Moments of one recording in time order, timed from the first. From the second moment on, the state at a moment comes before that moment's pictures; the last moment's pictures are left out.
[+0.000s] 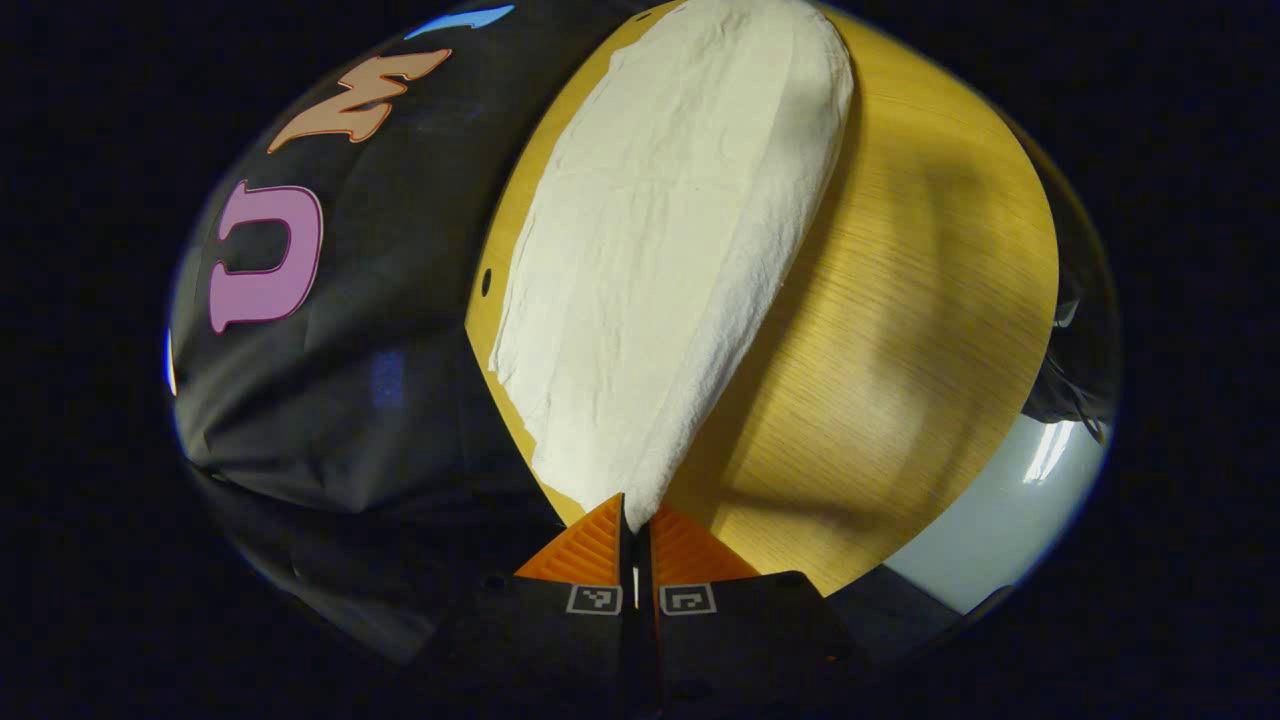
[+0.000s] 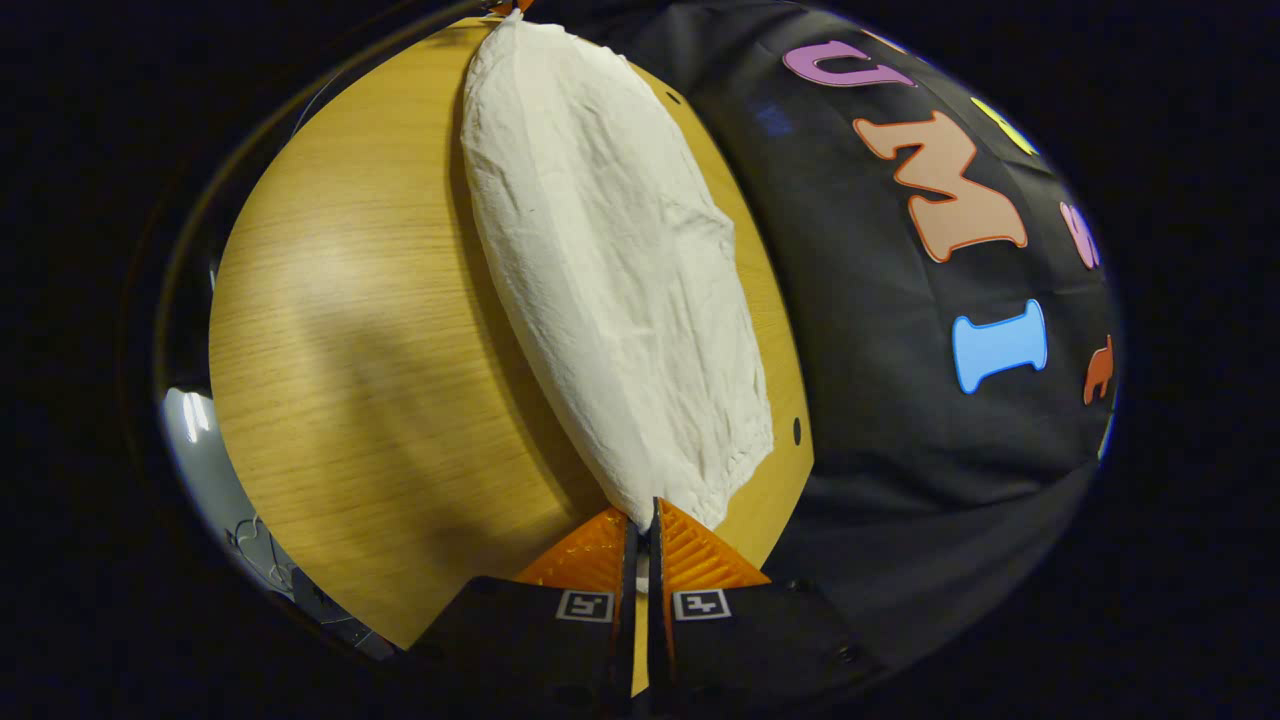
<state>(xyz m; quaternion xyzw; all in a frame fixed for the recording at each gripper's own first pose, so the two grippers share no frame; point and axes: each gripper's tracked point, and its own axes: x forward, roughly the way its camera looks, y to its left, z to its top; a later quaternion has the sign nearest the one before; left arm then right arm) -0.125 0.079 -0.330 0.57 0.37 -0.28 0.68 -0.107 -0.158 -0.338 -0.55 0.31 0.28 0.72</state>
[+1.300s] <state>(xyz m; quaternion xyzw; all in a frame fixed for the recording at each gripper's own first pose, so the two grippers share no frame) 0.098 0.013 -0.283 0.44 0.32 -0.13 0.83 0.091 -0.120 -0.292 -0.47 0.30 0.10 0.82</state>
